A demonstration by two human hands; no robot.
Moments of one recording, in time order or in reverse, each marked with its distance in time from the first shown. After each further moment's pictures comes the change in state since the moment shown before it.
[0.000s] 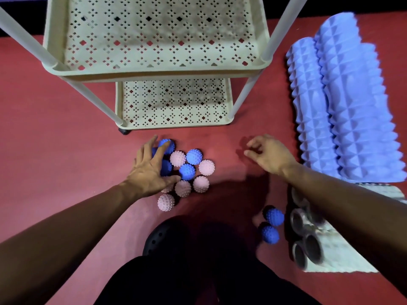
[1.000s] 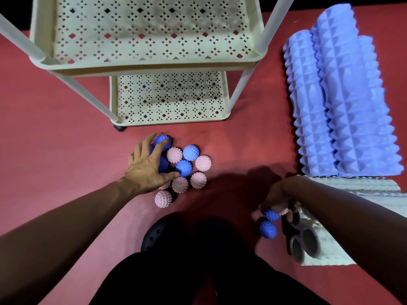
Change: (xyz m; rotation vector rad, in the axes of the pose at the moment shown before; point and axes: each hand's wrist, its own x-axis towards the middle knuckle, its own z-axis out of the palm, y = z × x) left_hand 0.000 0.007 -0.001 0.062 -0.031 -0.001; right_hand -0.044 0.050 0.034 -0.378 -1.022 0.536
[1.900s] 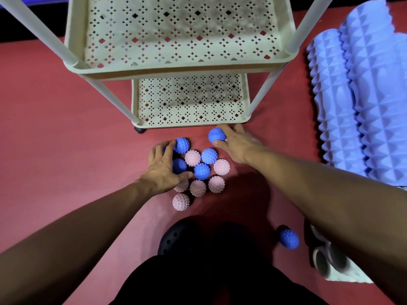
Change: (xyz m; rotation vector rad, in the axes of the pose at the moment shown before) left_hand 0.006 -0.012 0.002 -0.182 -0.027 -0.118; right_hand -0.045 -0.148 -0.075 0.171 0.852 -0.586
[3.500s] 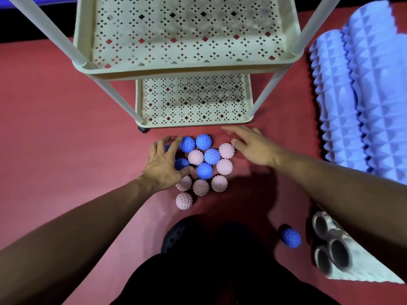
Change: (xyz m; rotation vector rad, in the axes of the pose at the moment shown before) left_hand -0.001 0.000 -0.010 0.042 0.039 0.056; right_hand -0.021 0.025 -0.013 0.190 0.071 -0.246
